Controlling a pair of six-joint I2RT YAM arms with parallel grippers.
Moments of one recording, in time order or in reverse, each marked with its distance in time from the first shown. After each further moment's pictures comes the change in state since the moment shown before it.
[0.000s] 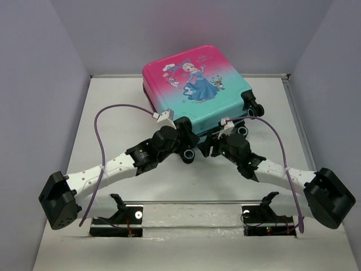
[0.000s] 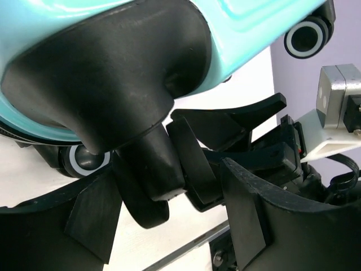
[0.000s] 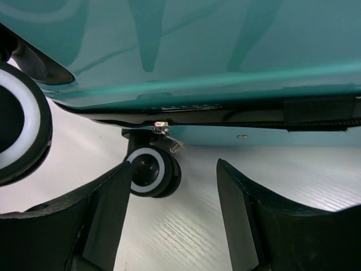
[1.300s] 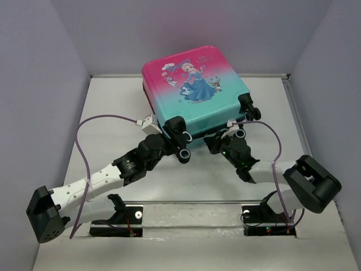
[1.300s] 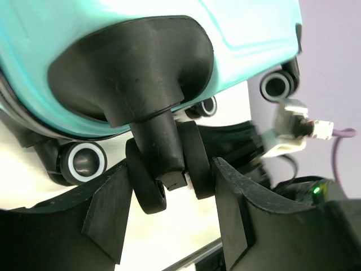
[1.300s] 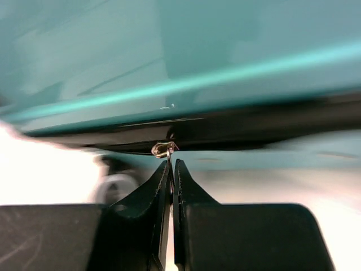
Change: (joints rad) left arm -0.001 -0.161 -0.143 0.103 -0.132 -0.070; right arm 0.012 0.273 -0.079 0.511 0.072 0.029
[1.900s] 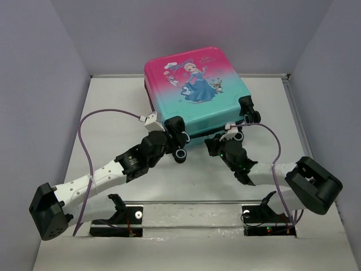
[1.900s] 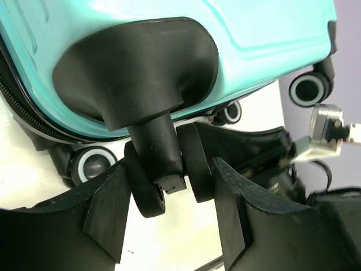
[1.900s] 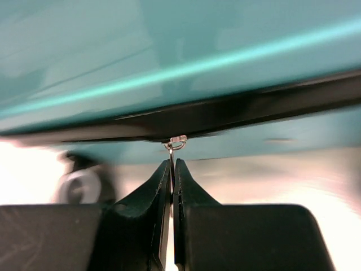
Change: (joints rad) left arm 0.032 -0.001 0.003 -0.049 0.013 0.107; right arm -0.050 -0.119 -0.050 -0.149 0.157 0.041
